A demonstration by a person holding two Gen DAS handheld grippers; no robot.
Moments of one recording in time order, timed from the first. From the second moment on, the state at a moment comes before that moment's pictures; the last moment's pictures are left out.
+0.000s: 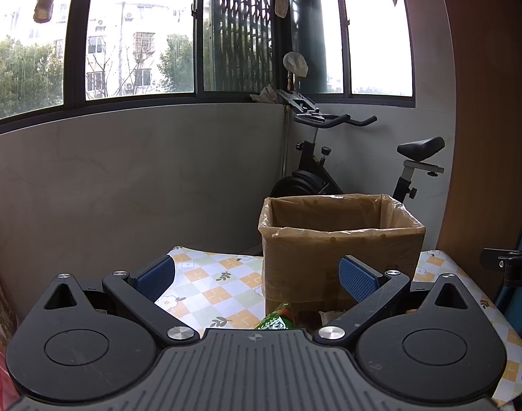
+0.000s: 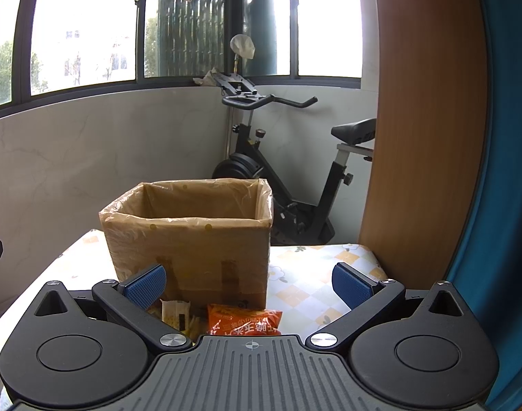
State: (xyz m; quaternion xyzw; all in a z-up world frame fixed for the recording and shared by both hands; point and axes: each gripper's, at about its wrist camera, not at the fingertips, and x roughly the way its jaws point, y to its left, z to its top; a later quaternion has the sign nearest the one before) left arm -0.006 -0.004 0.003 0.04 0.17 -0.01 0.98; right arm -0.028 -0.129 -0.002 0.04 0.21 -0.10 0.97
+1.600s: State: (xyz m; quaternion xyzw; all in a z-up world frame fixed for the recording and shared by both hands) left arm 0.166 0.061 -0.164 -0.12 0.32 -0.04 0.94; right arm 0.053 -0.163 -0.137 0.11 0.21 -0.11 0.97
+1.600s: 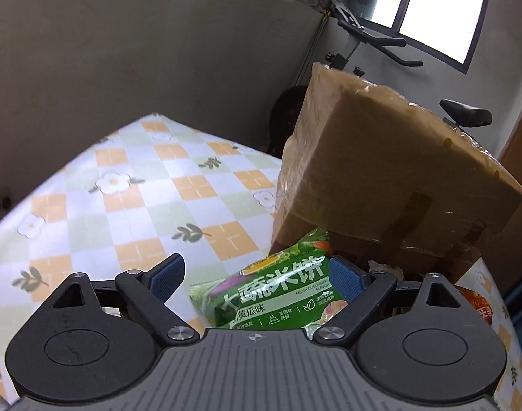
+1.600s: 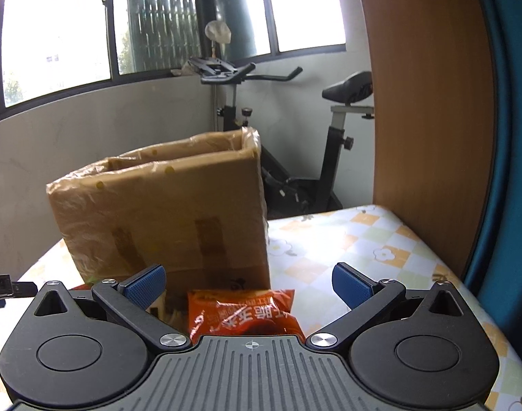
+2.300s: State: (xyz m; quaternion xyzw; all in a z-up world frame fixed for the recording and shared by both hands) left arm 0.178 0.057 -0.231 -0.21 0.37 -0.10 0.90; right arm 0.078 -0.187 -0.188 0.14 0.27 -0.12 0.94
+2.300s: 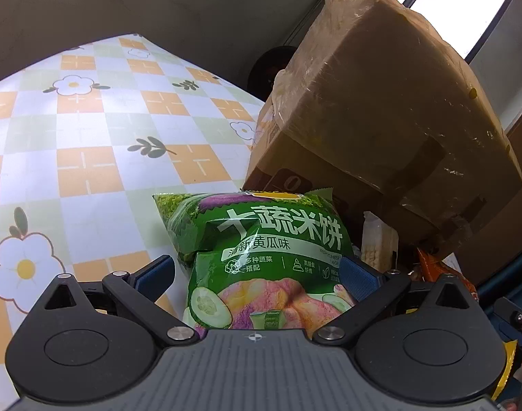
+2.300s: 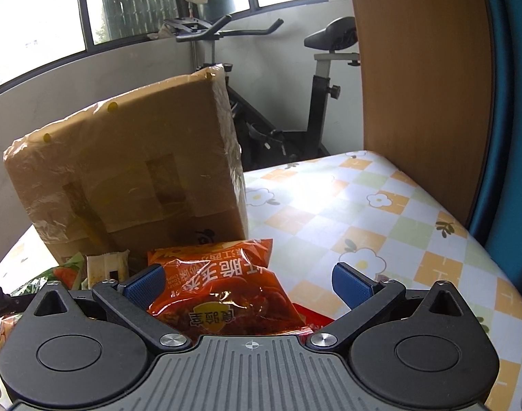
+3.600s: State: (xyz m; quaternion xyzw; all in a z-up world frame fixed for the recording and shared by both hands) left arm 0.076 0.044 -0.144 -0.08 0.29 -0.05 0.95; right arm 0.036 -0.125 -0.156 0.17 0.30 0.02 0.94
